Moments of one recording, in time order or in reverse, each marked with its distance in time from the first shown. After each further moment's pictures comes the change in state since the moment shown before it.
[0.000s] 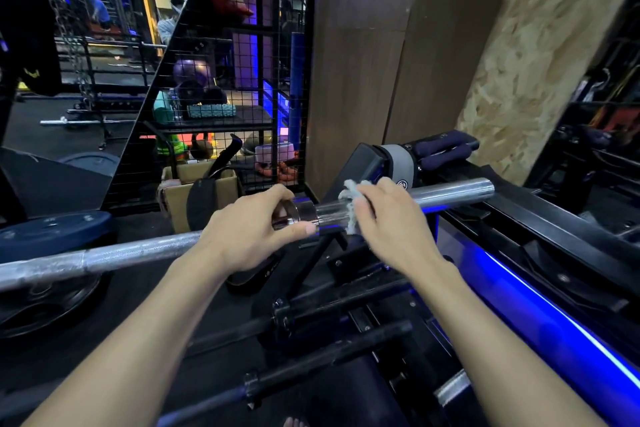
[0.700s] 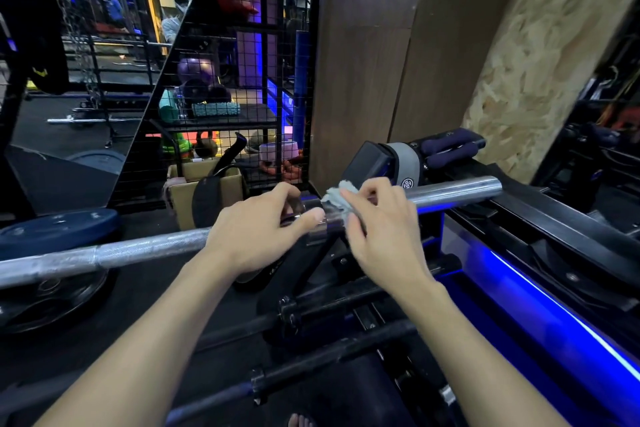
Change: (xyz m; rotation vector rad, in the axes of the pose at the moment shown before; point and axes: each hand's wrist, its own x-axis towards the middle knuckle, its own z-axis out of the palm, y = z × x) left_hand 0.000 -0.007 0.011 0.047 0.077 -0.017; right_hand -0.023 -0.025 0.013 -0.002 0.140 -0.077
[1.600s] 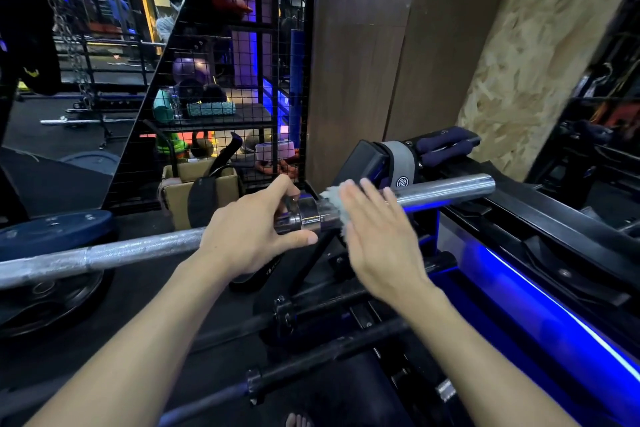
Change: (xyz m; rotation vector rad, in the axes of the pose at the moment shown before) left_hand -0.003 0.006 -0.004 -0.036 0.013 0.043; right_hand -0.014 0.012 0.009 -0.131 -0.123 -0.068
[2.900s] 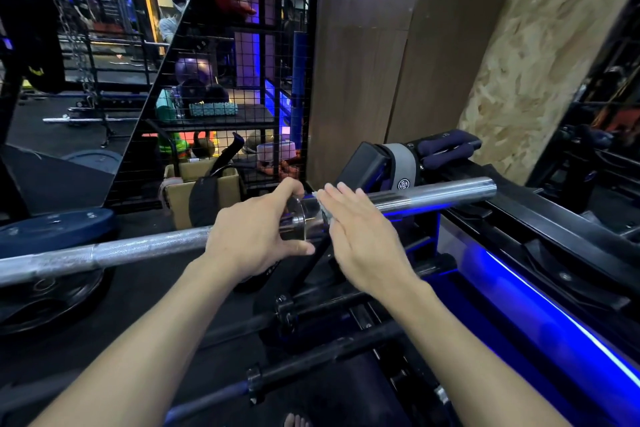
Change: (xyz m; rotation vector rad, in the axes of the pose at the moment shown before) left_hand -0.002 0.005 0.002 0.119 0.002 -0.017; right_hand 0.016 -0.027 -0.019 0.306 -0.145 -0.036
